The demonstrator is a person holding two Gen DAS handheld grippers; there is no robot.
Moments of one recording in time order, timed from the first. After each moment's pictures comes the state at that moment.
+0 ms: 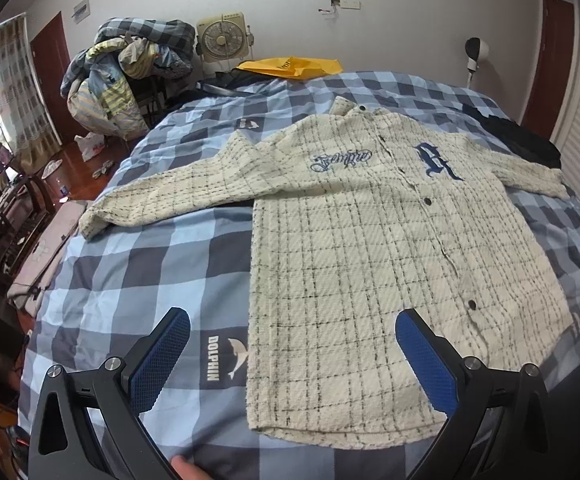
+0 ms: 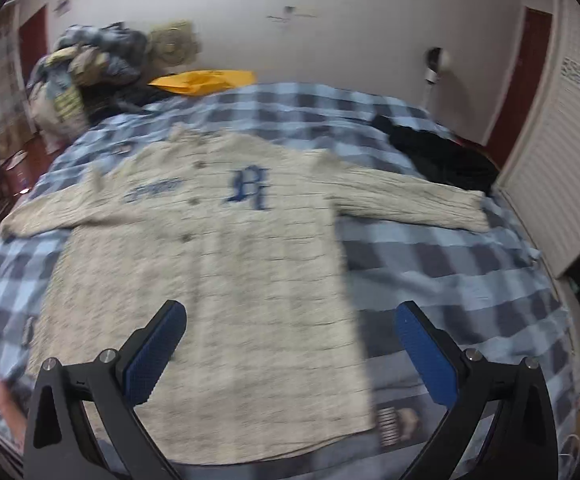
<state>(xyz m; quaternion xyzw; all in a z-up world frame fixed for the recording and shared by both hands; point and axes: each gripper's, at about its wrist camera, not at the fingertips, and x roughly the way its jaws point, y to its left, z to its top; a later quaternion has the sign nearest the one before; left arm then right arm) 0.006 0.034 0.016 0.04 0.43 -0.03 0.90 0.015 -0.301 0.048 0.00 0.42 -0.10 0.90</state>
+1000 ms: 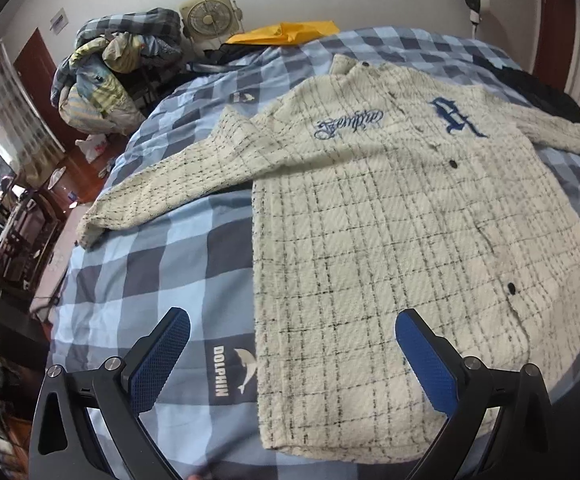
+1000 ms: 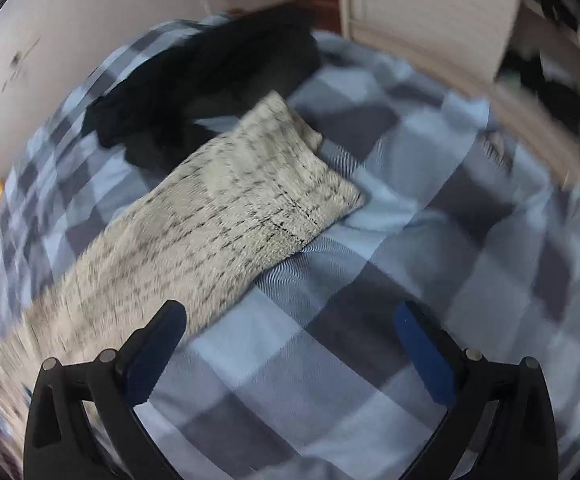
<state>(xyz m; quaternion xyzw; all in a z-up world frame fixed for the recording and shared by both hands) 0.051 0.014 -0.016 0.11 0.48 -0.01 0.87 0.165 -0.681 -0.083 0.34 0.46 -0.32 0.75</state>
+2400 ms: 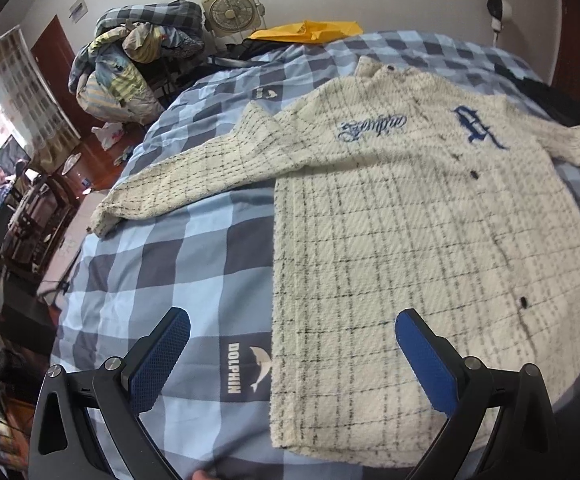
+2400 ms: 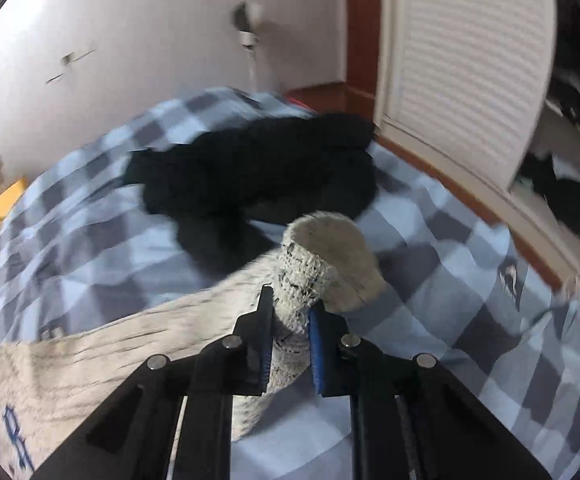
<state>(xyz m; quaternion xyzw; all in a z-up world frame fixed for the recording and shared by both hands) 0.052 0.026 -0.008 0.09 0.48 0.02 0.88 0.212 -0.642 0.010 0.16 0.37 -0.30 0.86</state>
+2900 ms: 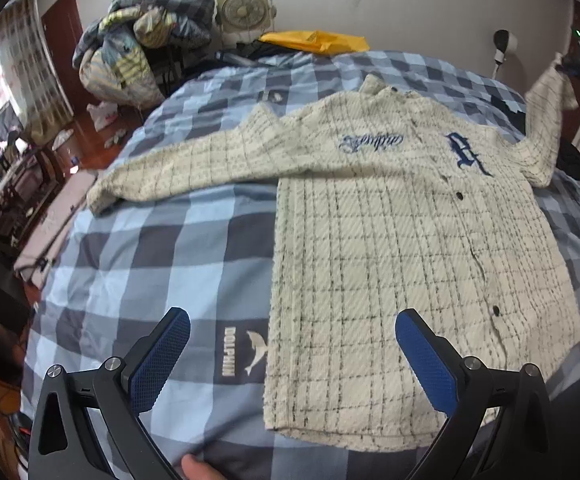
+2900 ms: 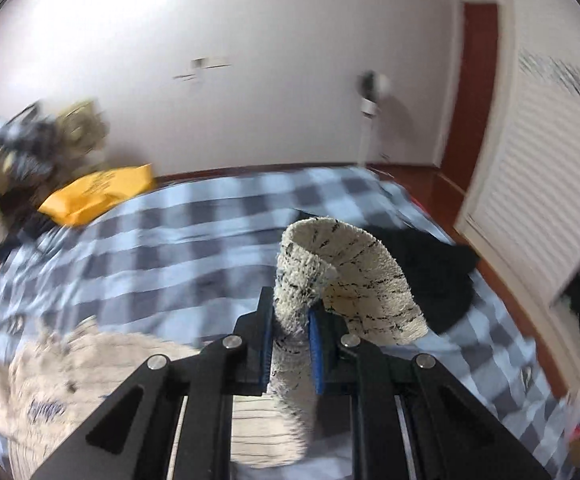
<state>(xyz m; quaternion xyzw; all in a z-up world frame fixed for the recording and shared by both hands) 0.035 0.059 0.004 0.01 0.48 0.00 0.88 0.264 -0.416 0.115 0.01 0.33 -0.14 0.93</state>
